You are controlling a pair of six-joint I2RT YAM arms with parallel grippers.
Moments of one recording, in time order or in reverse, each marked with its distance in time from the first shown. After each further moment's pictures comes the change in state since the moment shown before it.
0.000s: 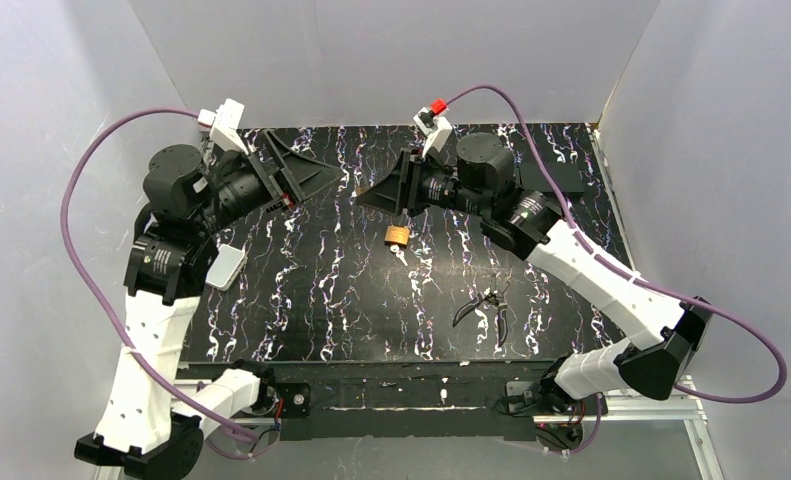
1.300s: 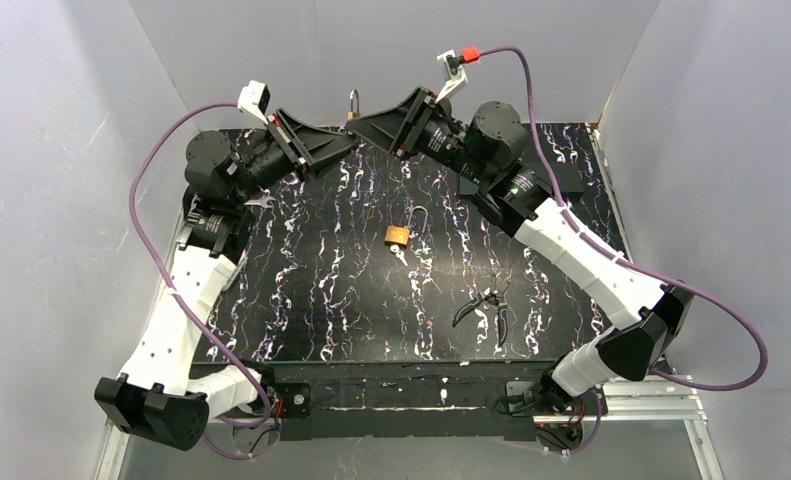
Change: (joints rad) left arm -0.005 0.153 -0.221 0.715 0.125 -0.547; right arm -0.061 0.114 0.143 0.394 0.014 0.189
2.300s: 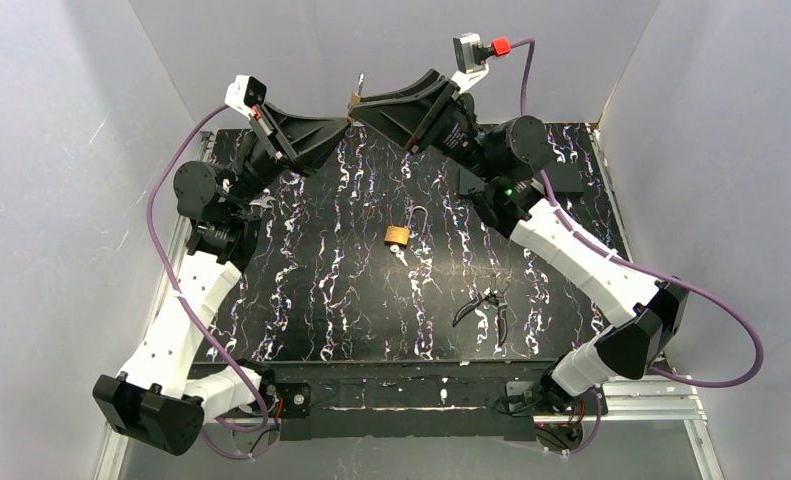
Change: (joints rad) left arm -0.060 -0.020 -0.080 0.471 -0.041 -0.440; right arm 0.008 0.012 -0.041 0.485 -0.175 0.142
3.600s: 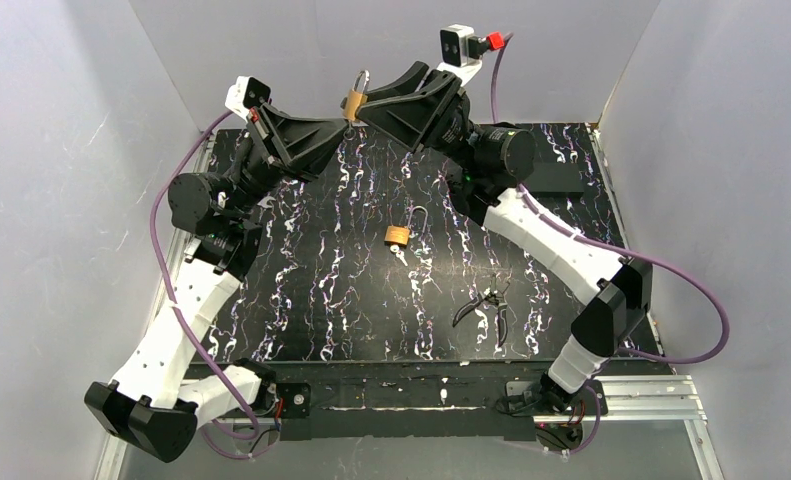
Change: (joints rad) left arm -0.080 -0.032 0.025 0.029 -0.071 -0.105; right arm -0.002 0.158 0.085 0.441 -0.103 0.338
